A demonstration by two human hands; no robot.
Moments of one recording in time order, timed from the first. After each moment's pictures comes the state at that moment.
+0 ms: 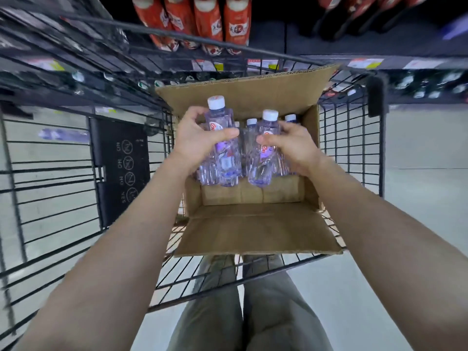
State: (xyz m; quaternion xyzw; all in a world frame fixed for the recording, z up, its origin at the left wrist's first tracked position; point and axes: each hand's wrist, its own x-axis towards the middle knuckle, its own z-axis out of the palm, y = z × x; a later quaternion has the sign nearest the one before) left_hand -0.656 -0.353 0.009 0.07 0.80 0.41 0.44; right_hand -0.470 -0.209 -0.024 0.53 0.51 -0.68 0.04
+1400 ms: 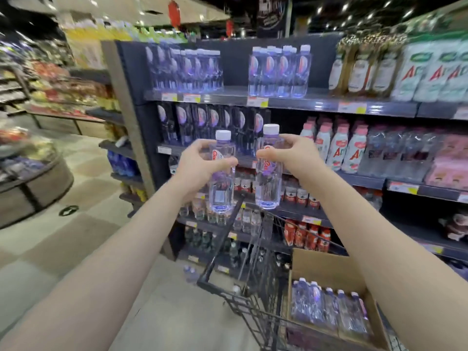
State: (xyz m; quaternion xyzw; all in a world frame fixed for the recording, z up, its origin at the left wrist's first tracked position) left_hand -0.680 -0.803 0.608 0.24 0.74 0.62 0.08; right_hand -0.547 -0.610 0.635 0.12 0.77 -0.58 -0.23
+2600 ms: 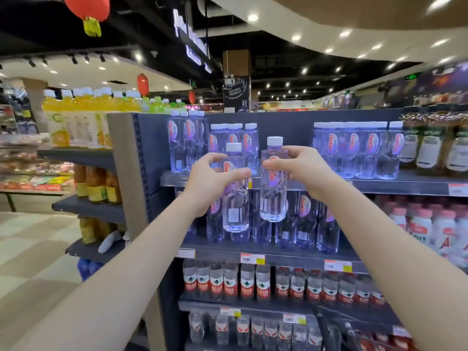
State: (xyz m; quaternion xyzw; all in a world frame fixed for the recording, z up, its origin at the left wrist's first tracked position) left_hand -1.141 -0.836 0.723 0.37 0.68 0.63 0.08; right_hand -1.004 -0.654 0.742 0.15 0.78 -0.50 -0.35
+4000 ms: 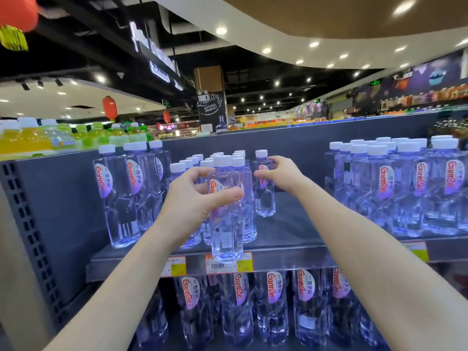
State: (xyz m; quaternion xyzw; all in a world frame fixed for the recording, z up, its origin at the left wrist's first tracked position) left_hand -1.329 -0.652 0.762 0.44 0.65 0.61 0.08; right_hand -1.276 -0.351 0.753 0.25 0.79 -0.40 -0.39
